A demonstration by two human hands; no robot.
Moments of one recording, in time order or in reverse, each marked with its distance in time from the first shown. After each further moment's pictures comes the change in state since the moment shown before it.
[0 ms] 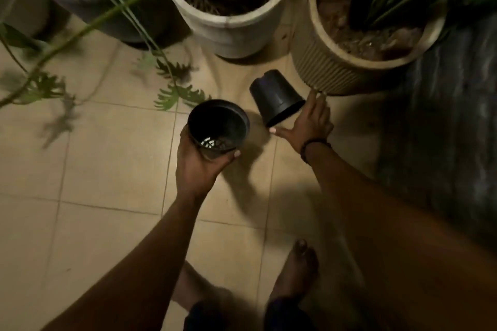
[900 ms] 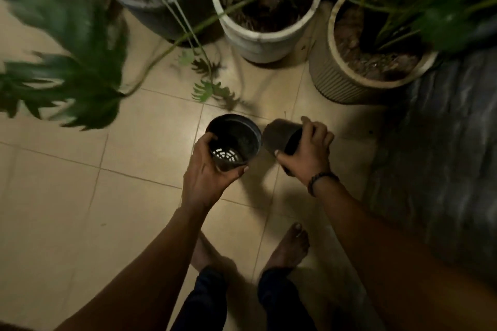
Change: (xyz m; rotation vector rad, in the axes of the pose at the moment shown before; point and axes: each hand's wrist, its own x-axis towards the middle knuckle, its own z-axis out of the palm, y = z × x) left_hand -0.075 0.055 -0.075 0.209 -0.068 0.025; right_hand -0.116 -0.026 -0.057 -0.004 -0.034 -0.254
